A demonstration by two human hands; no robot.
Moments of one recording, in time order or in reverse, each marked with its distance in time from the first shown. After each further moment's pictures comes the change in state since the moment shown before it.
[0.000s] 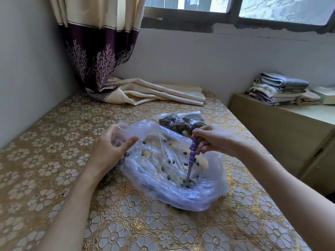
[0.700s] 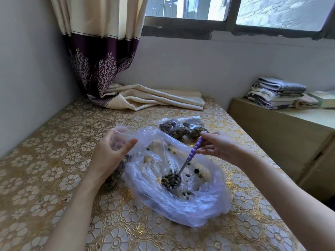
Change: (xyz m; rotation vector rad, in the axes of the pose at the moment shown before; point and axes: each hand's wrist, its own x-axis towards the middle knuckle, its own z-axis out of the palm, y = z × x) left_hand 0.000 0.000 -0.003 -0.176 0.021 0.021; right_hand -0.008 0.005 -0.001 0.352 0.155 0.063
